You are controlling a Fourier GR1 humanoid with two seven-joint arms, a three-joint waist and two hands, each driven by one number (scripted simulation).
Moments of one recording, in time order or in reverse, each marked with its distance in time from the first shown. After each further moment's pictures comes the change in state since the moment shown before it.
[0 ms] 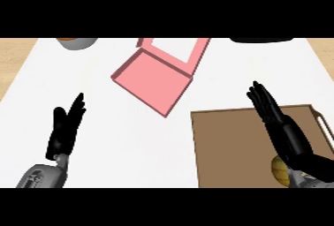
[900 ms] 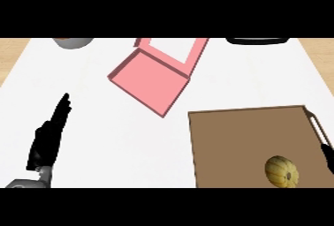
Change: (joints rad) left arm 0.103 0.069 0.007 -0.148 -0.064 0.002 -0.121; right arm 0.371 0.228 -0.549 -0.012 -0.069 -0.777 0.094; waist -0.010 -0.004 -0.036
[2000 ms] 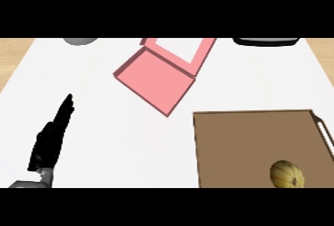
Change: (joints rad) left arm 0.010 -0.017 0.004 -0.012 -0.022 -0.041 -0.023; right arm 0.270 -0.605 0.270 -0.405 0.079 0.382 0.919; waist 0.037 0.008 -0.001
